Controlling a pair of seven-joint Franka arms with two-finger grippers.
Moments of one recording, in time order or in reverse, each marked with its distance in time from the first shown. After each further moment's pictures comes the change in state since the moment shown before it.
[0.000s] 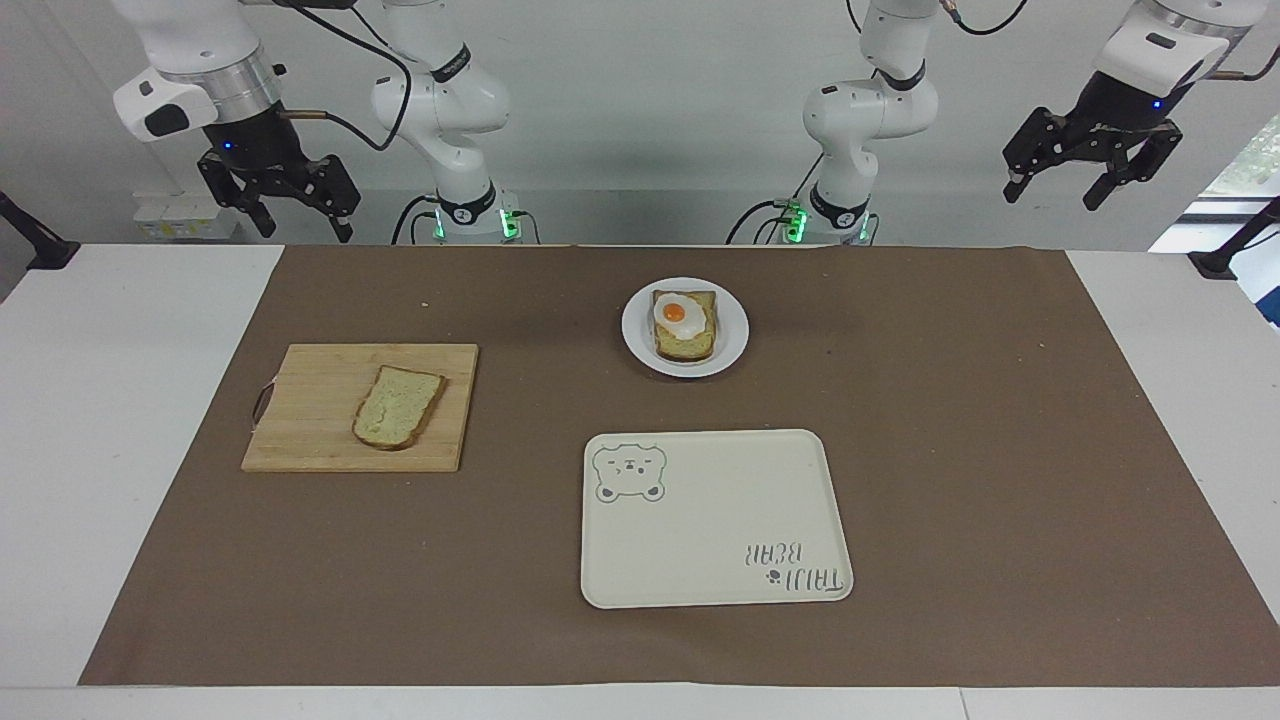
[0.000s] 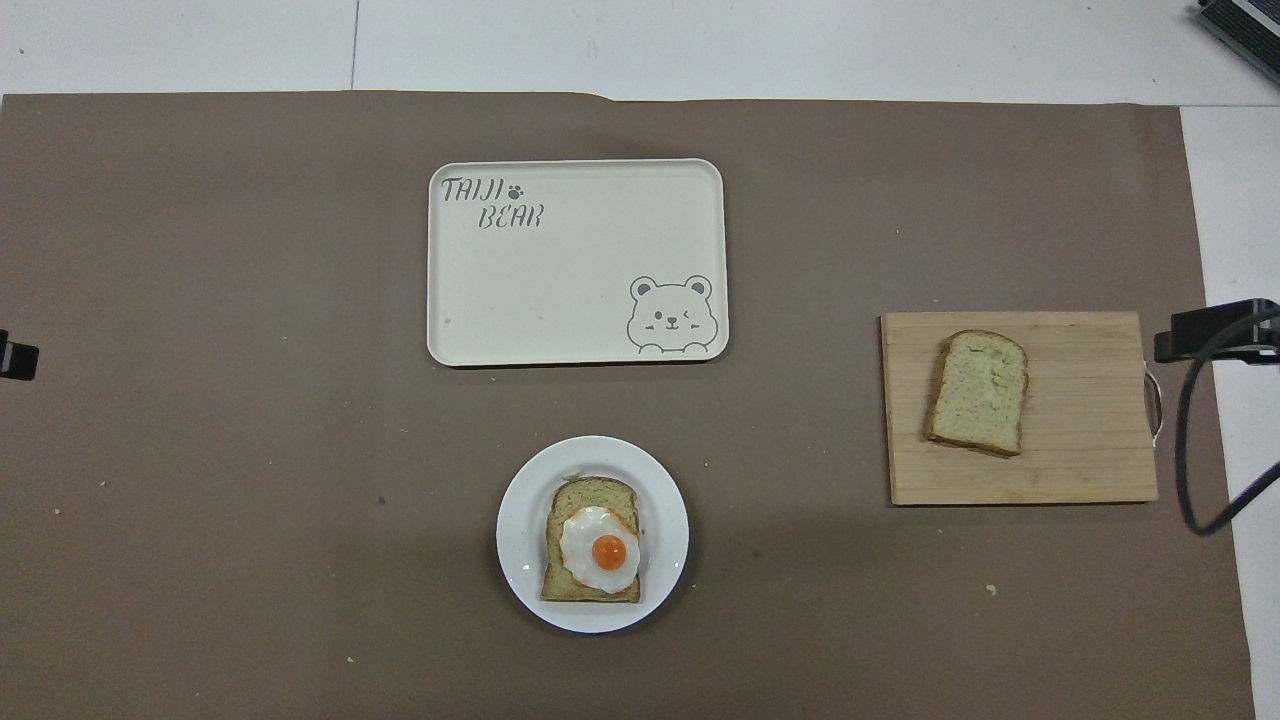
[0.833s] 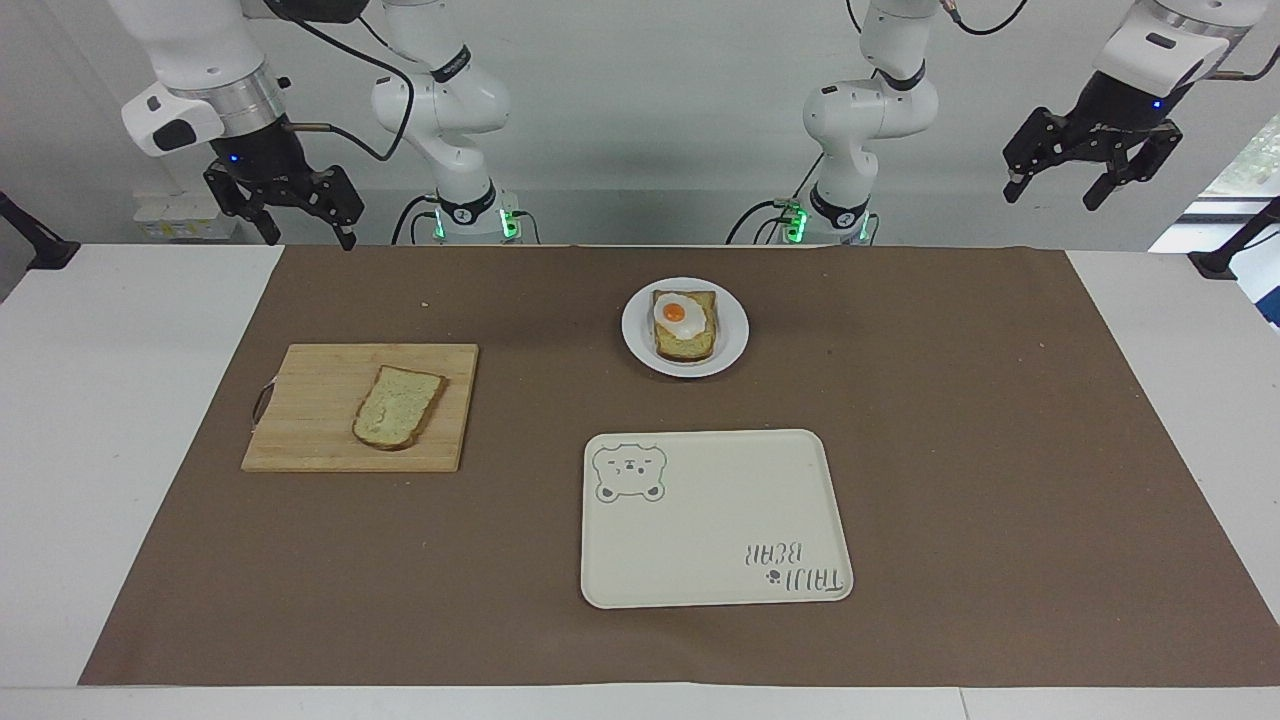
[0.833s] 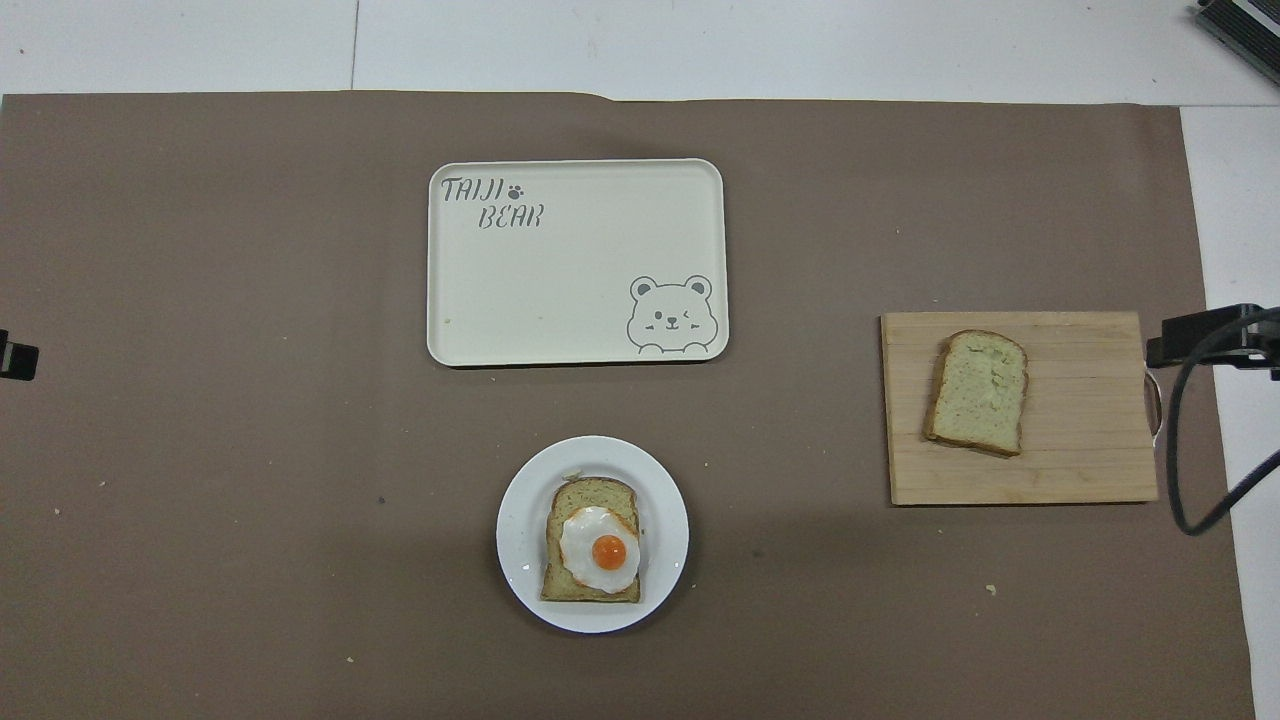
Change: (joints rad) left arm 0.000 0.000 0.000 0.000 0.000 0.000 0.000; right arm 0.000 0.000 0.000 -0.040 0.000 0.040 0.000
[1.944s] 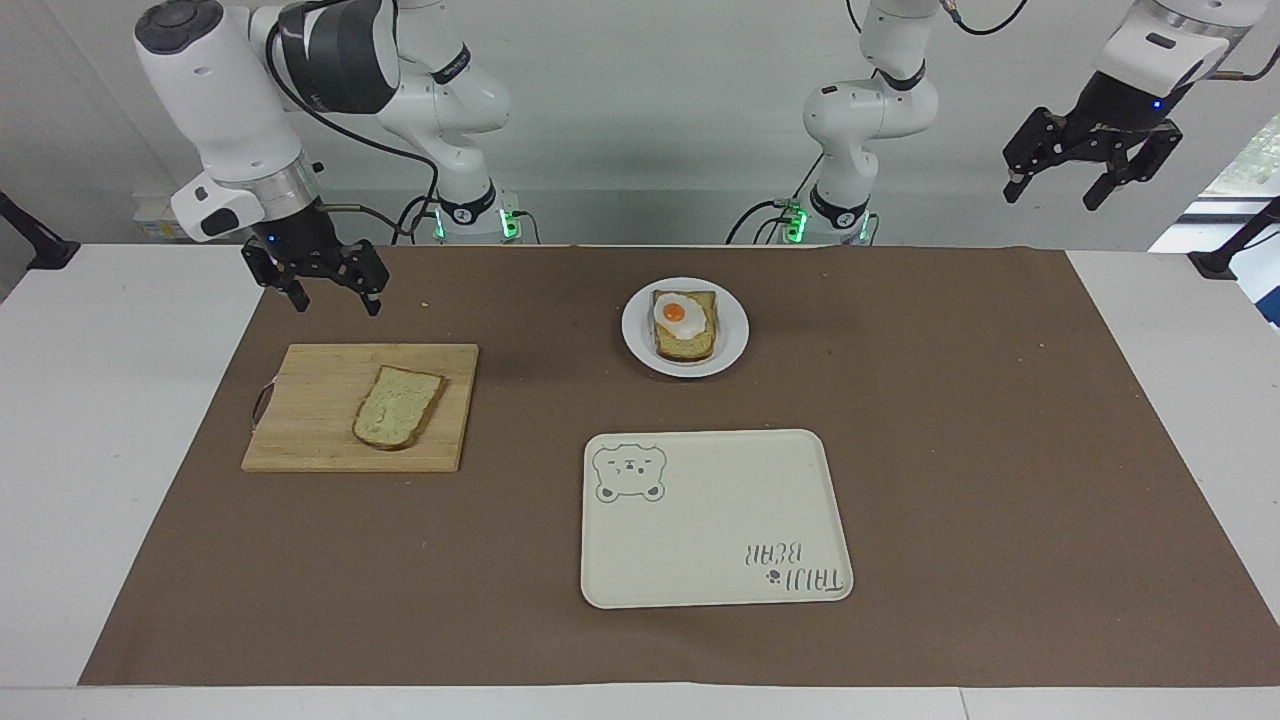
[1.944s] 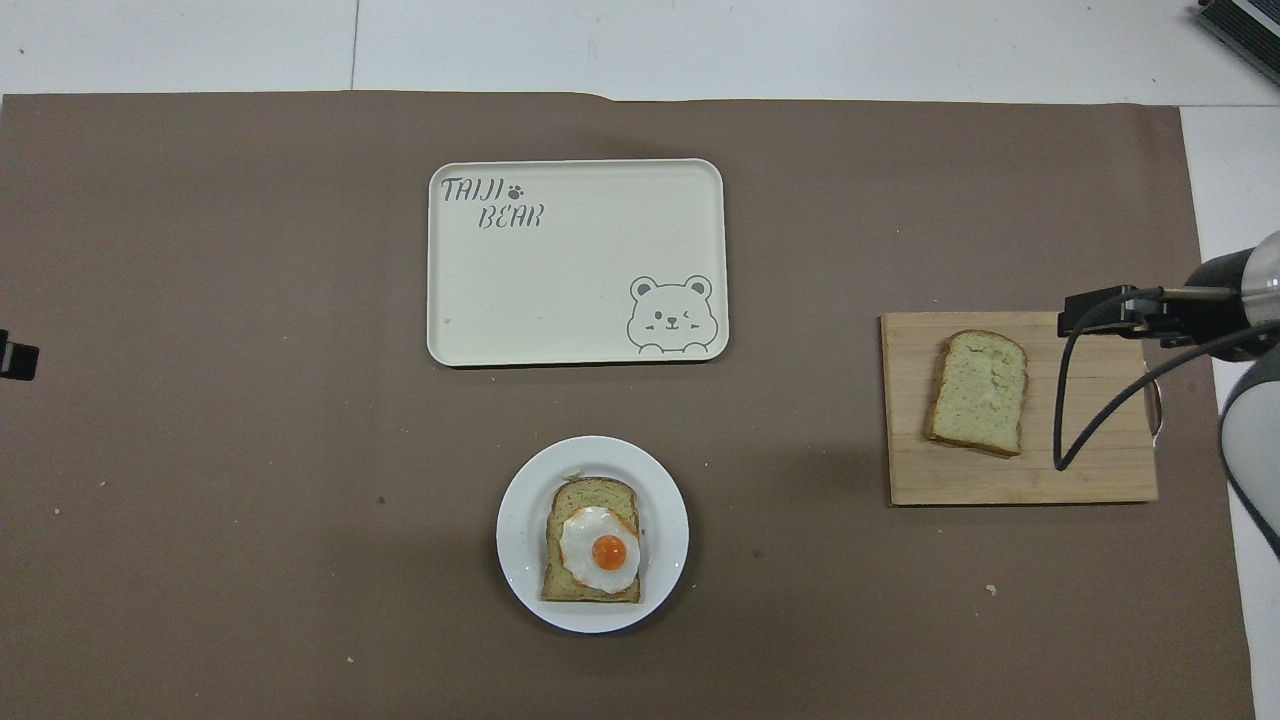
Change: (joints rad) left arm 0.000 0.000 0.000 0.000 0.000 0.000 0.000; right arm 0.013 0.050 0.002 -0.169 0.021 0.246 0.000
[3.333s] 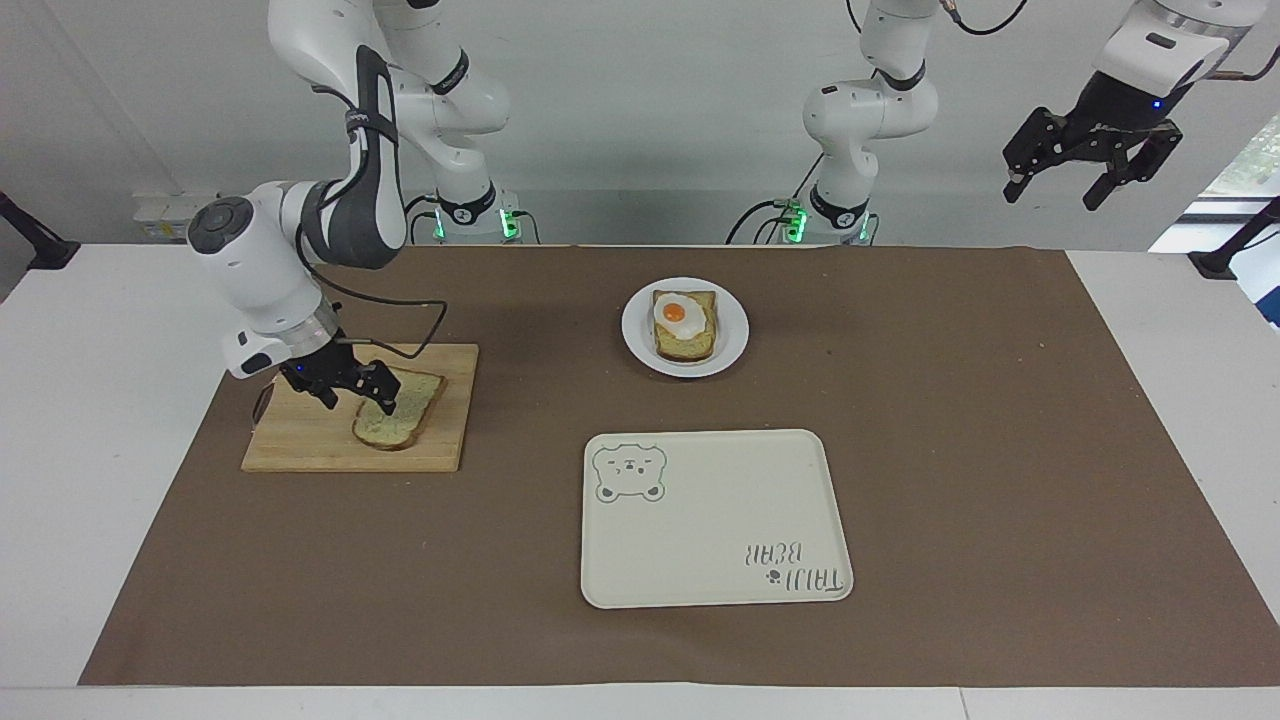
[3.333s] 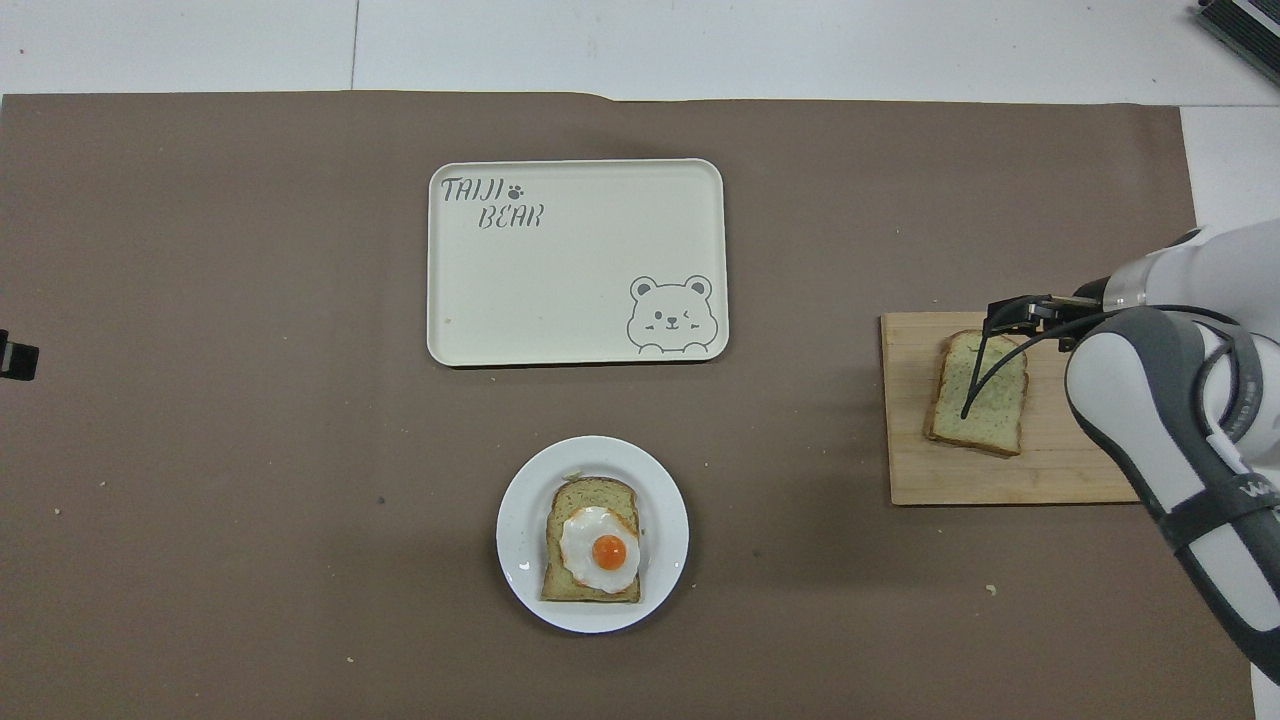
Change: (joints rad) left arm 0.000 0.000 0.000 0.000 0.000 0.000 0.000; right arm -0.077 0.207 -0.007 -0.204 0.113 0.370 -0.066
